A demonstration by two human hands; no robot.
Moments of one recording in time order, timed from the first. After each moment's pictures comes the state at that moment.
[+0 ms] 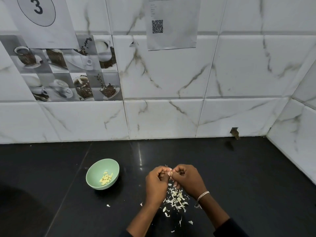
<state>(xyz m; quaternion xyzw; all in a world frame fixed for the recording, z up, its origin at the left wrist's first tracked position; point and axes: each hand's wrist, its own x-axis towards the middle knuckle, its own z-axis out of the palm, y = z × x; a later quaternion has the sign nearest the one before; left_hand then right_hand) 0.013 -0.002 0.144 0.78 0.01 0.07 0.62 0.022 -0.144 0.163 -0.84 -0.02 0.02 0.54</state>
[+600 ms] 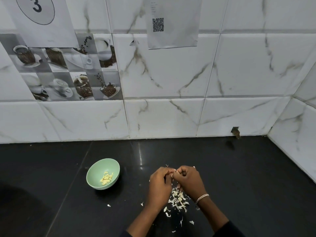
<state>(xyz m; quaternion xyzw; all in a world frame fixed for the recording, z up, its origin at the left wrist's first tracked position) 0.014 -0.003 0.142 0.84 -0.06 0.10 0.53 0.022 -0.139 0.151 -0.83 0.05 -0.01 0.55</state>
